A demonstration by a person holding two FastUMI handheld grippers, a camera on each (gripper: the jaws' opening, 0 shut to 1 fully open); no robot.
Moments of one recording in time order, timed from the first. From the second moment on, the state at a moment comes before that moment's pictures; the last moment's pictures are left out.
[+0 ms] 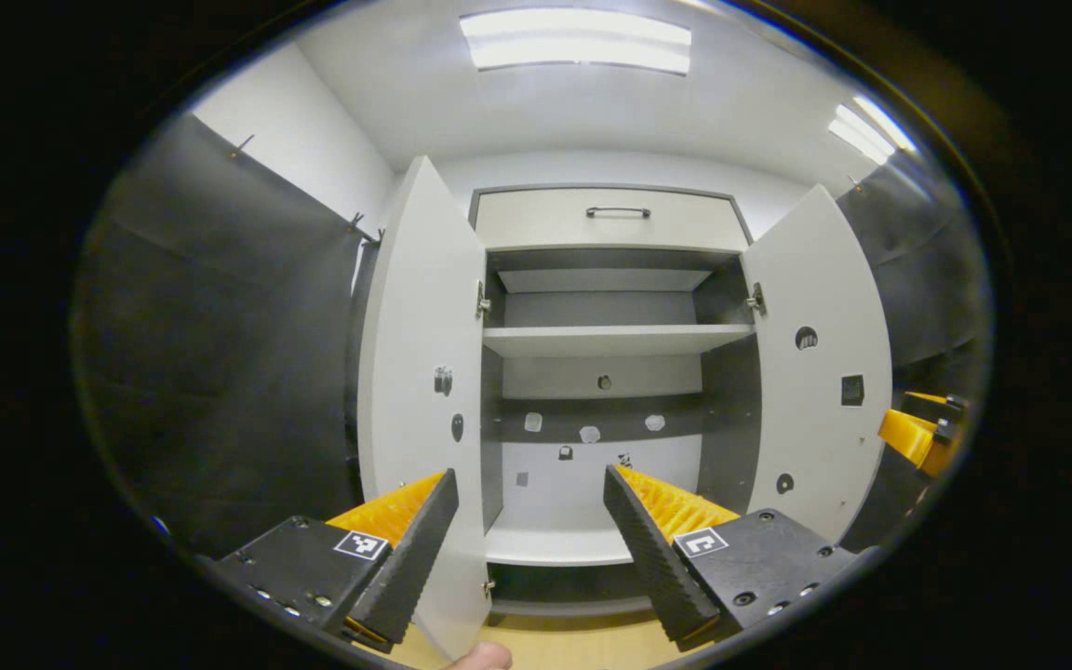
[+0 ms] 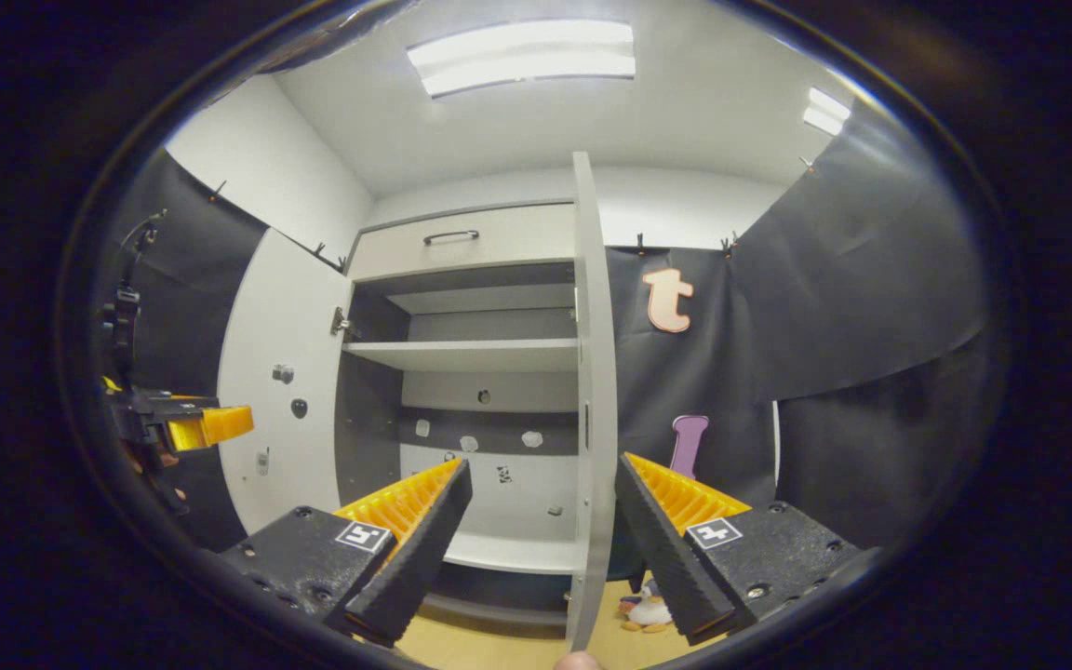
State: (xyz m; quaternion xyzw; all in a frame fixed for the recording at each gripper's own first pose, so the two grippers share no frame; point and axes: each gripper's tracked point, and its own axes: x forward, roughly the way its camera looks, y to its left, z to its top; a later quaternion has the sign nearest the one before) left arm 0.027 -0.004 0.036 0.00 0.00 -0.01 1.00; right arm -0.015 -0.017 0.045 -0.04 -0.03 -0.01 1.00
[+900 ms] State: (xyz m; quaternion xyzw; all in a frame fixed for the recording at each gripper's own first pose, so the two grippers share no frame) left arm 0.022 0.001 0.020 0.02 0.01 0.00 1.00; right arm -0.008 -0.007 0.040 -0.03 -0.03 0.01 1.00
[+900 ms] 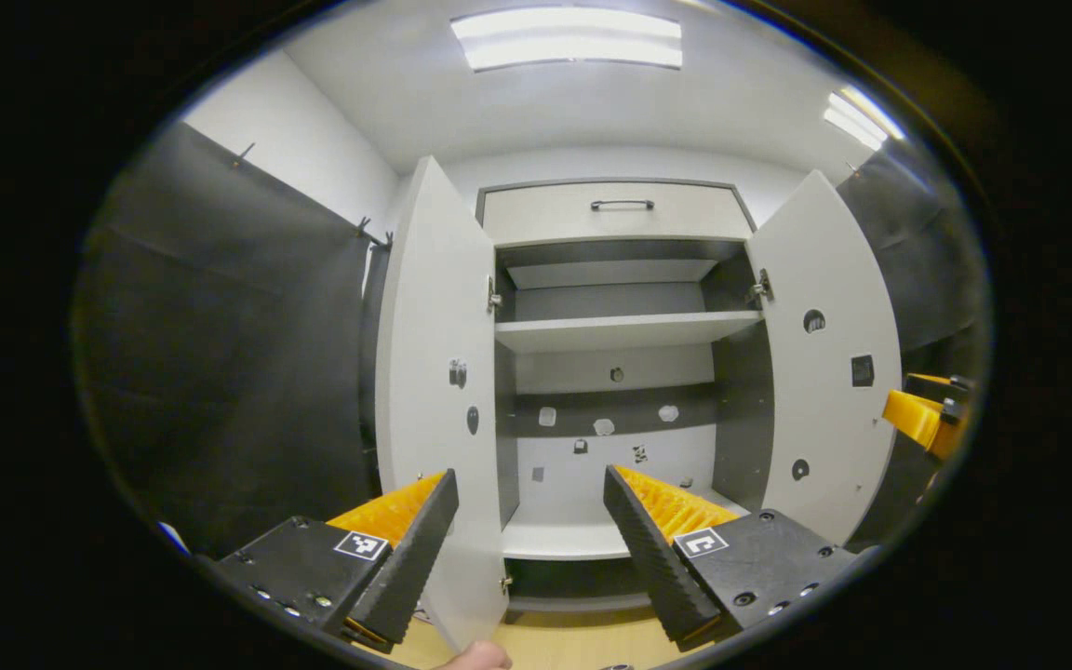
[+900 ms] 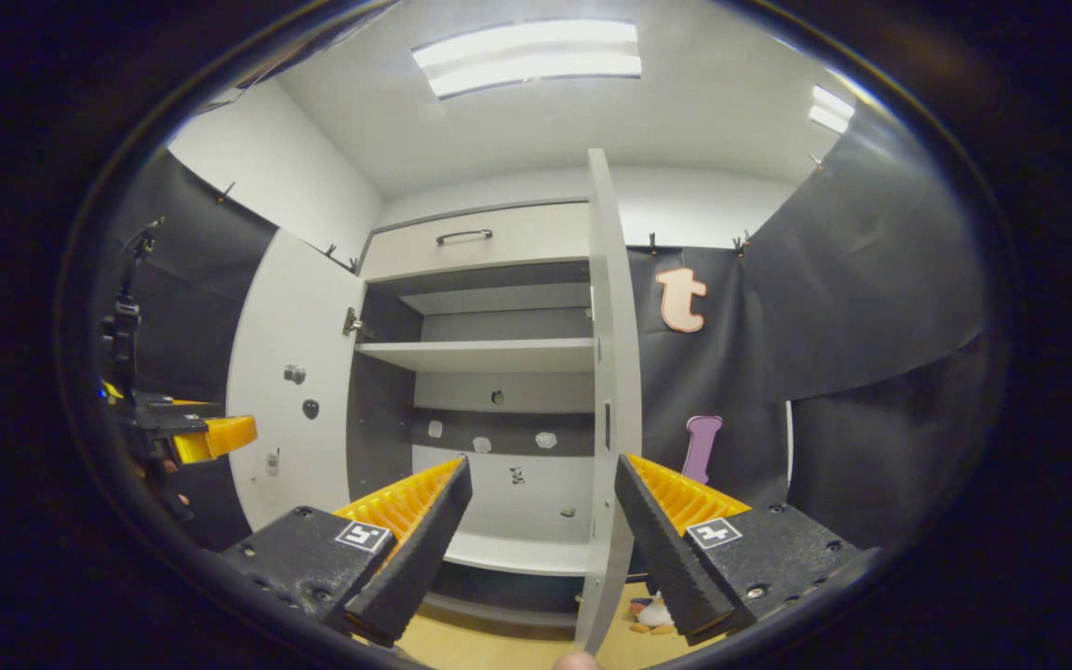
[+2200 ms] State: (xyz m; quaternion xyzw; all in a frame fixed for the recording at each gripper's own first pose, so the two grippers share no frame) left arm 0.018 -0.012 0.027 0.01 -0.01 0.00 1.00; right arm -0.016 -0.019 0.035 -0.03 -0.02 0.00 1.00
